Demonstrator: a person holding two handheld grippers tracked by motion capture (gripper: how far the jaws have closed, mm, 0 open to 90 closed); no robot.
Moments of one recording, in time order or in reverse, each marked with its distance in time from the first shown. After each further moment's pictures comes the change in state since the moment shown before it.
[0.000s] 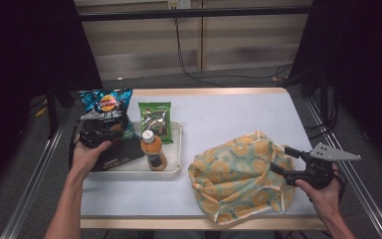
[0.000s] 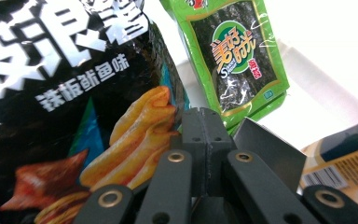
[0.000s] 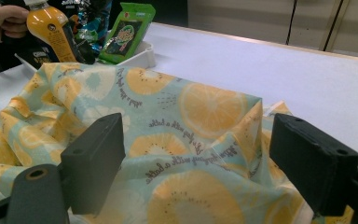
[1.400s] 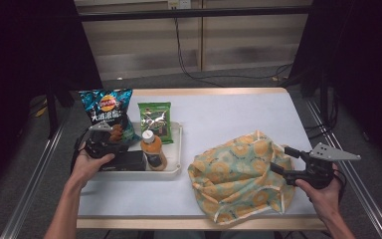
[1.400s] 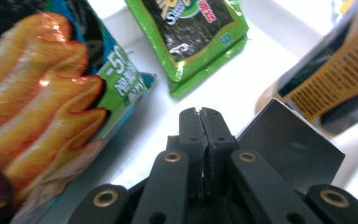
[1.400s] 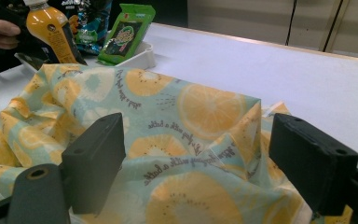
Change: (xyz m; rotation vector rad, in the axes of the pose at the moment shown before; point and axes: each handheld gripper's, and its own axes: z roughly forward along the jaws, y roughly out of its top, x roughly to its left) left arm -0.022 -0.020 0.001 0.119 -0.121 0.111; right arm 0.000 0.000 0.000 0.001 0.001 -0.004
